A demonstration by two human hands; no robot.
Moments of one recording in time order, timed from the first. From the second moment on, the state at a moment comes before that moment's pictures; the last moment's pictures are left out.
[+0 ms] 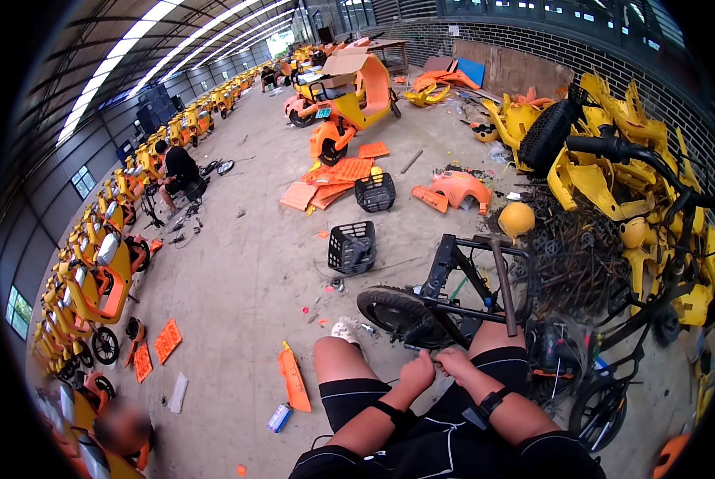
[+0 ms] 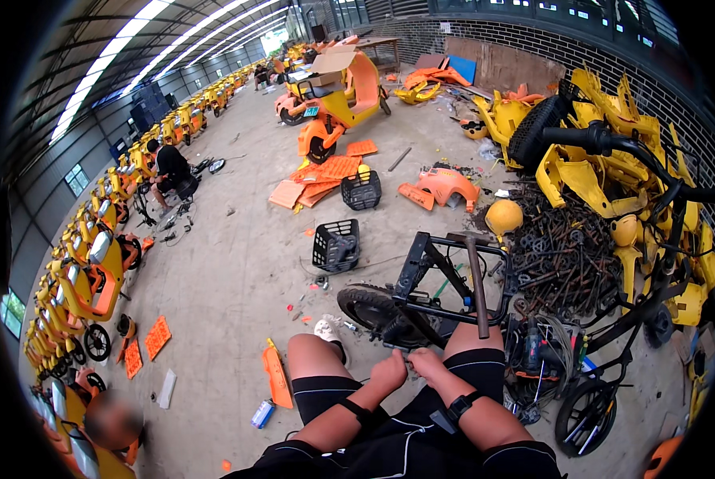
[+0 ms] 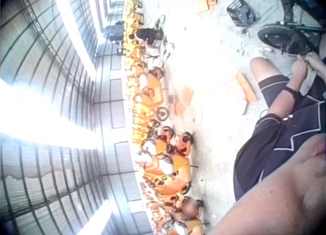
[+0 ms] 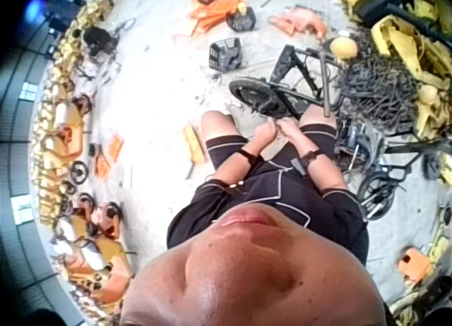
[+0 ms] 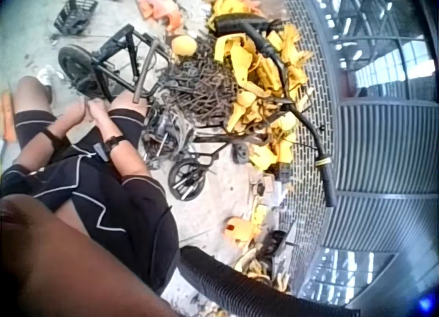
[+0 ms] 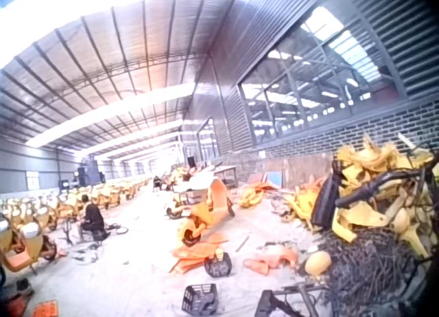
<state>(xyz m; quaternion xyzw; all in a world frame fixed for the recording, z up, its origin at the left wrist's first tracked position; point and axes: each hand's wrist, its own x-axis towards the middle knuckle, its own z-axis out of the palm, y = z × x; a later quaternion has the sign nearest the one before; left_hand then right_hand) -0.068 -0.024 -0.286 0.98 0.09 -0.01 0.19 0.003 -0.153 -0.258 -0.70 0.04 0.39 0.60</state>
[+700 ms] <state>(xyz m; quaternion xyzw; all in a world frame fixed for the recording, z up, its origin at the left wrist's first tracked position) -0.059 -0.007 -0.287 0.94 0.12 -0.09 0.30 0.007 -0.157 -0.265 -0.73 -0.08 0.36 0.58</state>
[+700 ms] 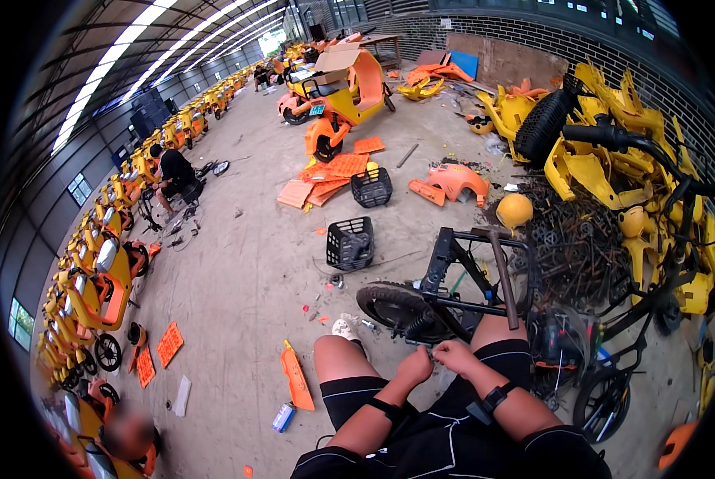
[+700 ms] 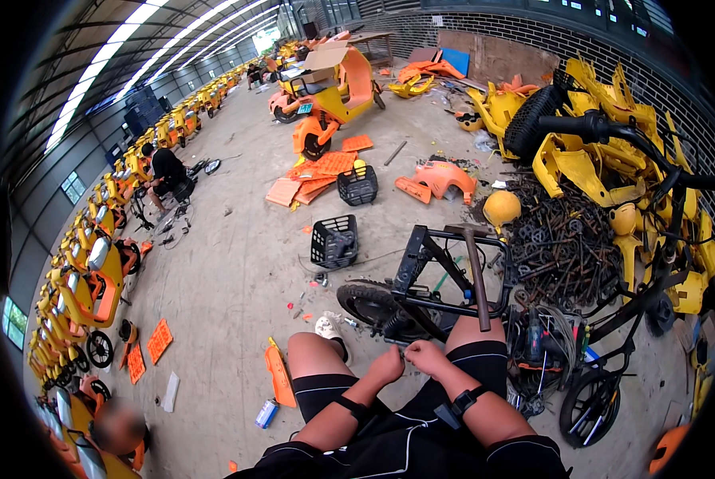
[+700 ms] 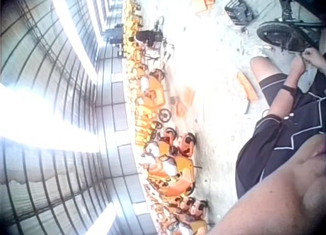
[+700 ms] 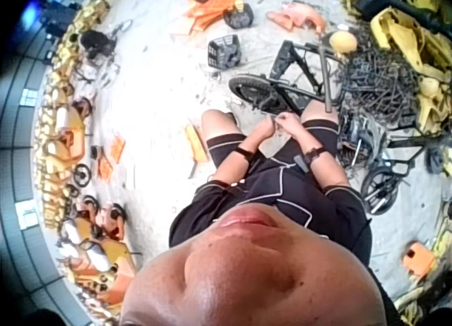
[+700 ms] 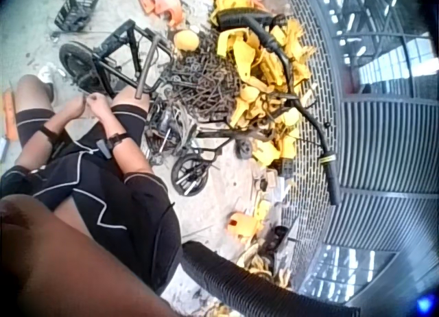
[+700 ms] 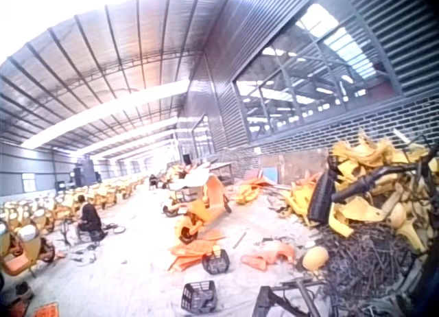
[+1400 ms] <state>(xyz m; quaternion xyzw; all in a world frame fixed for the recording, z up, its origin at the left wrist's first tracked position) -0.062 -0.012 -0.263 0.96 0.12 -0.06 0.25 0.003 -0.150 -0.260 -0.69 0.00 0.37 0.62</state>
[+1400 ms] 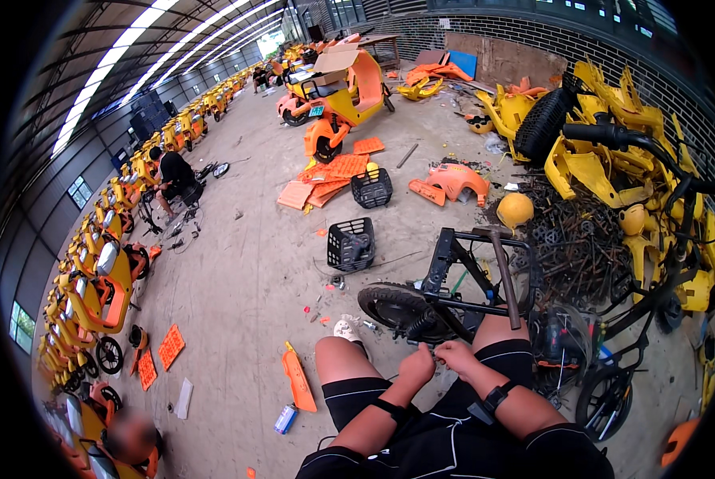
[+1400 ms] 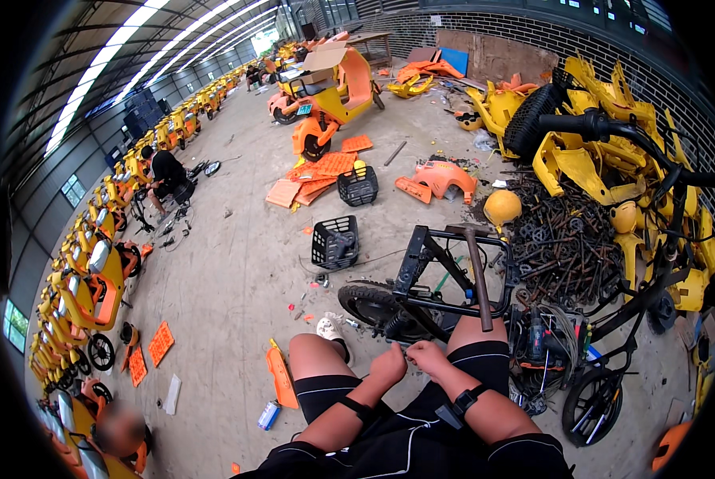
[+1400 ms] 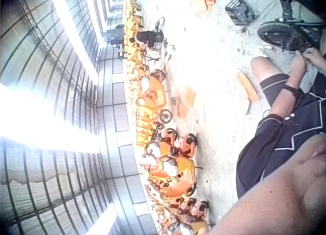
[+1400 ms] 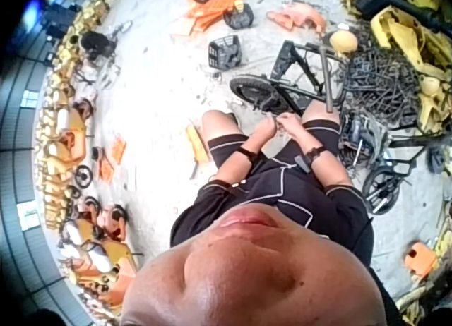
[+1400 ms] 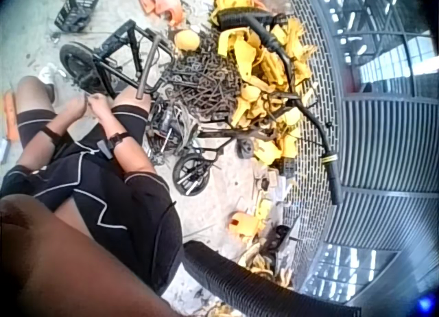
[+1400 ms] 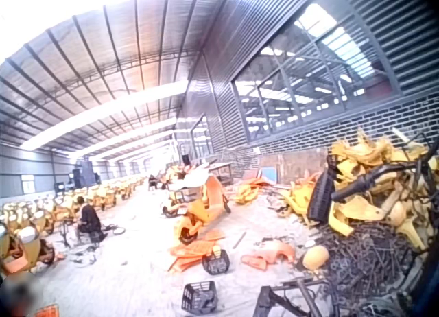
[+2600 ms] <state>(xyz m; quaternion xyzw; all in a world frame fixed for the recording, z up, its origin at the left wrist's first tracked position) -0.061 -0.019 -0.283 0.99 0.05 0.01 0.16 0.004 -0.149 -0.270 -0.62 0.10 0.38 0.68</state>
